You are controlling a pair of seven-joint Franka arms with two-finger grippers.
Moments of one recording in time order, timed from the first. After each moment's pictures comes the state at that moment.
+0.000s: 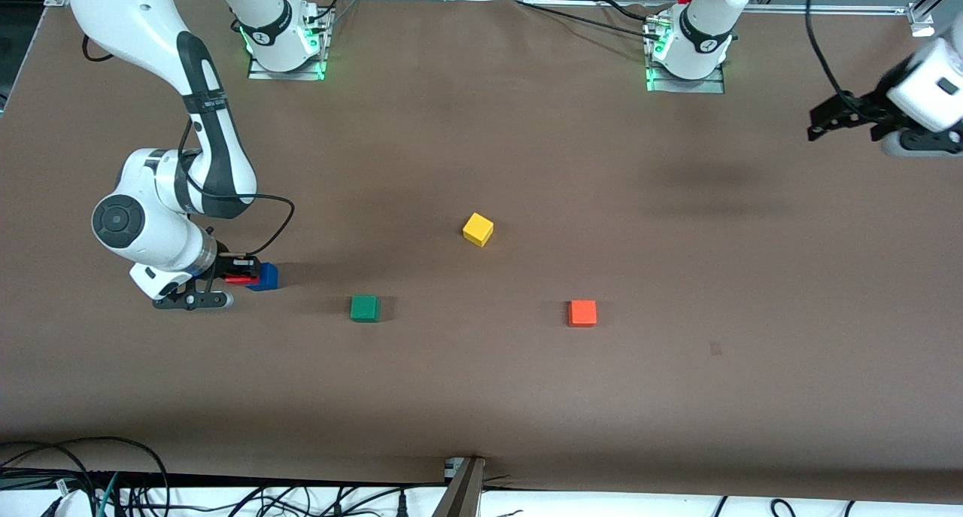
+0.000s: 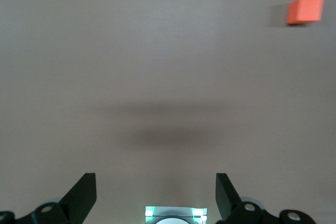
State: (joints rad) left arm -0.05 -0.12 0.10 -1.81 0.02 1.55 0.00; right arm 0.39 0.50 -0.34 -1.85 0.16 2.28 -0.08
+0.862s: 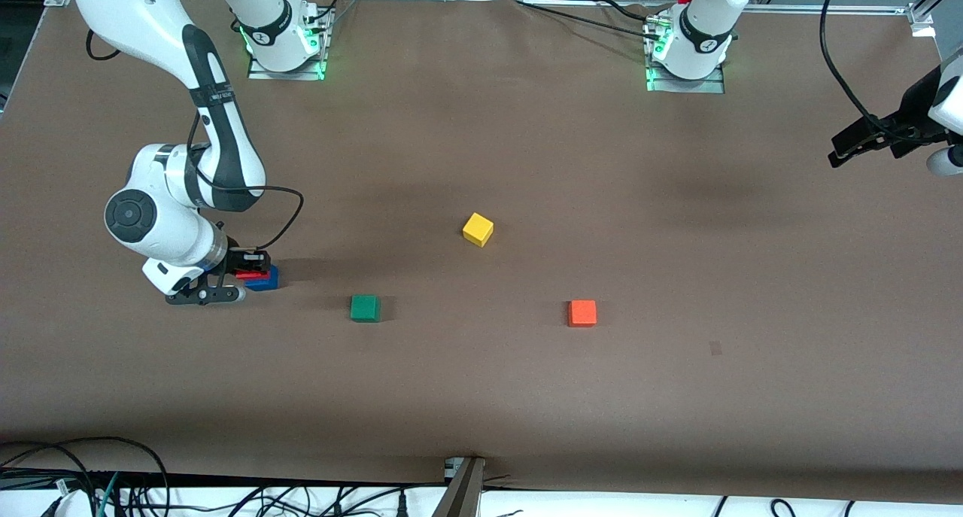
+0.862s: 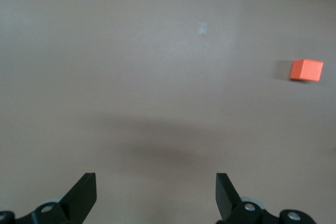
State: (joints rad) left arm -0.01 -0.09 0.04 -1.77 0.02 1.67 -0.15; right arm 0.39 0.48 -0.32 -1.89 0.16 2.29 -0.08
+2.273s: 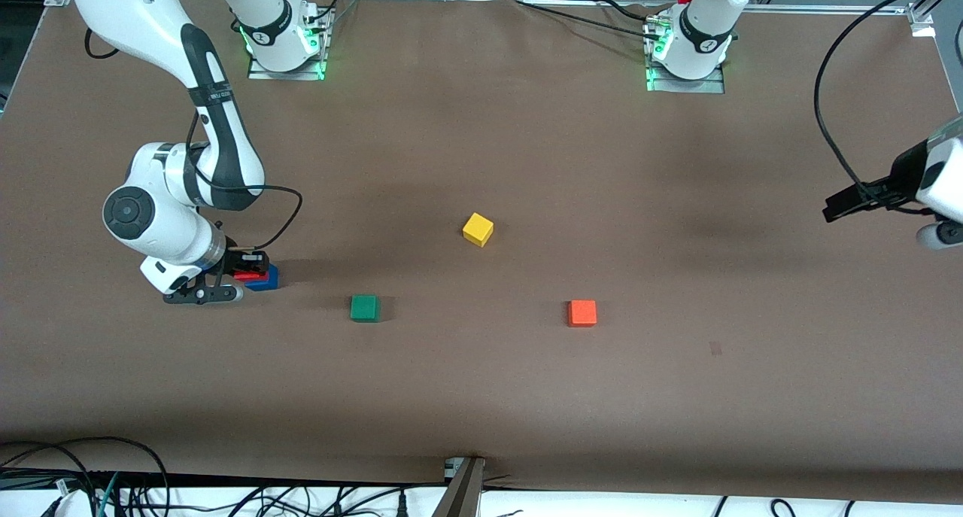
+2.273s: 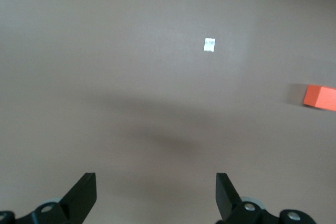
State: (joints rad) left arm 0.04 0.15 0.02 -1.61 0.02 1.68 -0.17; right arm 0.39 0.48 -0.32 -1.90 0.16 2.32 -0.08
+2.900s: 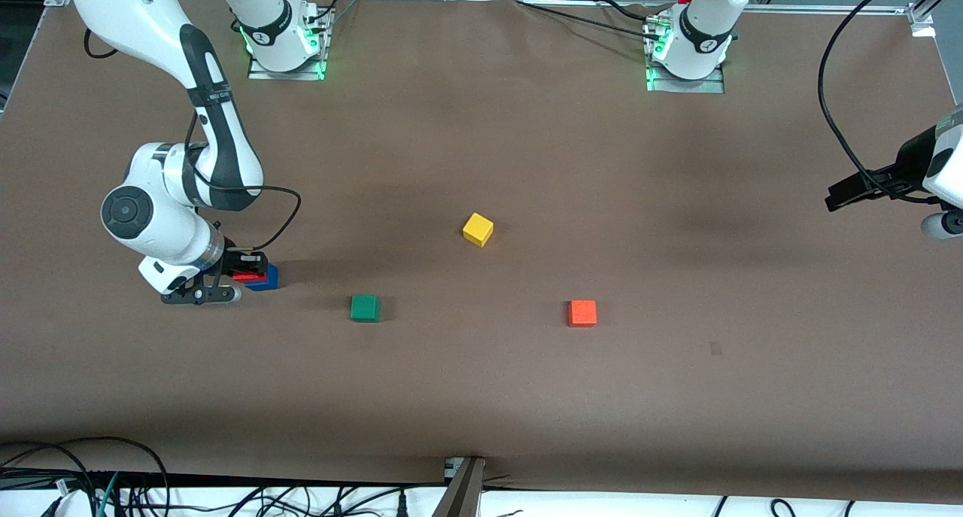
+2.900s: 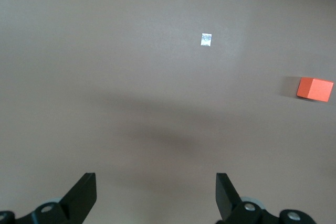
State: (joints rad) left arm 0.04 0.12 0.01 -1.56 0.02 1.61 -0.17; right arm 0.39 0.48 -0.32 -1.90 0.16 2.33 -0.08
